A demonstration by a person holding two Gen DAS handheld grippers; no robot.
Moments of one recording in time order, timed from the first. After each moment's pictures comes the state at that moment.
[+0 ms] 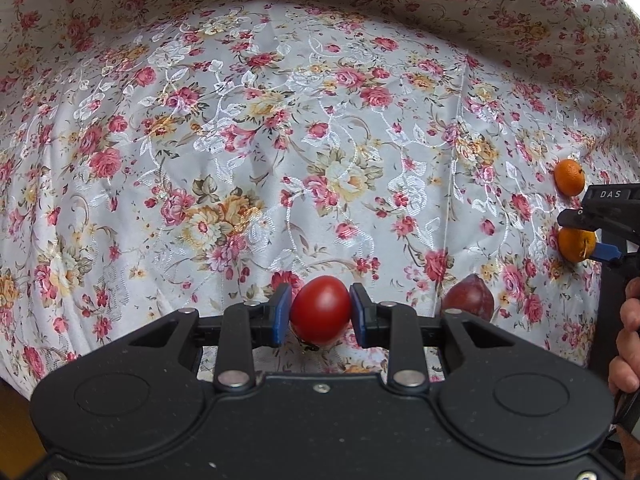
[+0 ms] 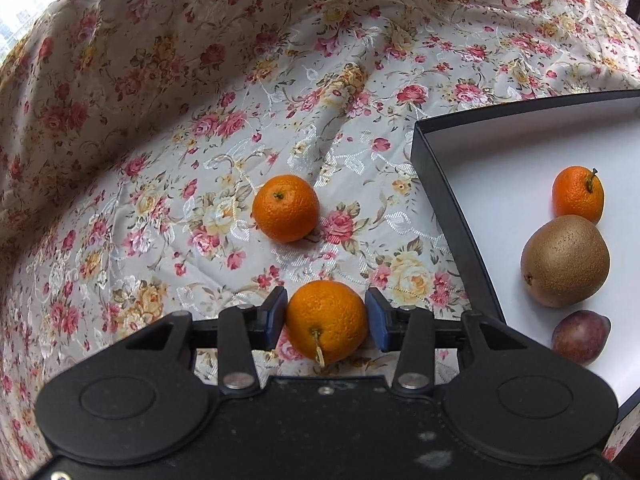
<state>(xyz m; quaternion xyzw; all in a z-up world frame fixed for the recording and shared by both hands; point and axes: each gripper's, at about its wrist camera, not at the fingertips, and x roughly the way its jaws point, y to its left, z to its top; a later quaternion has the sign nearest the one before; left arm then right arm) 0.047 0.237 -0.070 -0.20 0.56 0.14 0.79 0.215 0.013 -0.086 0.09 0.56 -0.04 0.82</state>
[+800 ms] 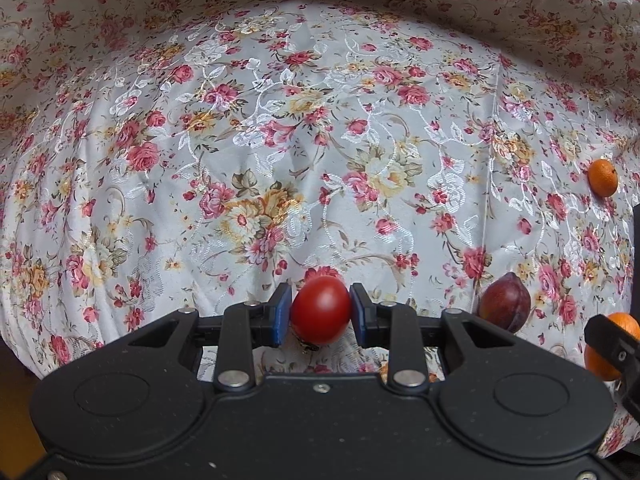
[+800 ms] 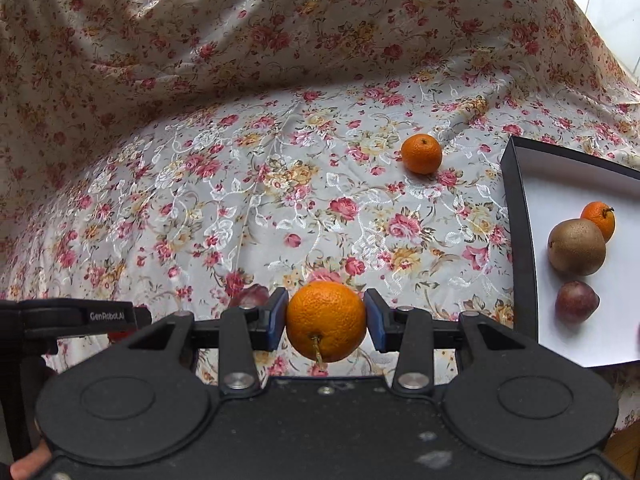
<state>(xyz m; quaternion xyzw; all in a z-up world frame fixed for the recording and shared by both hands) 0.040 0.234 -0.068 -0.17 0.57 0.19 0.78 0.084 0.043 -0.026 -0.01 0.52 0.16 0.84</state>
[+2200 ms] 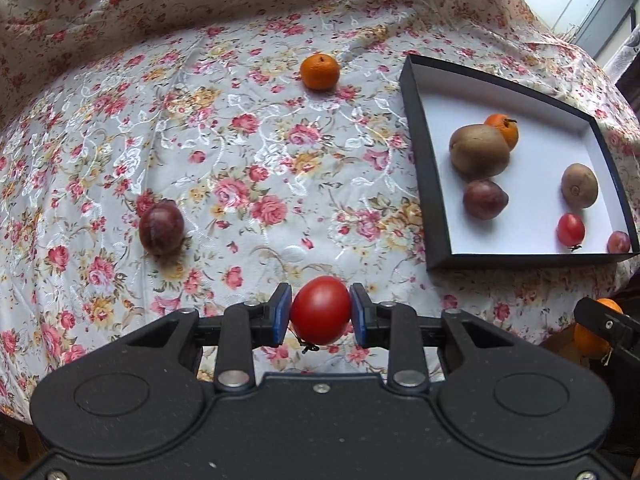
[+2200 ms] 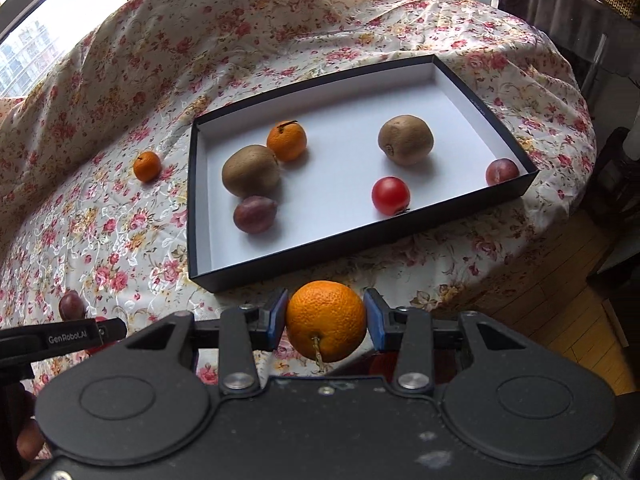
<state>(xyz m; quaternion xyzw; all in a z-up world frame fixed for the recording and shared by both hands) 0.042 0.022 -0.038 -0.06 0.56 -0.01 0.83 0.009 -0.198 -0.015 0.11 0.51 -0.06 0.85</state>
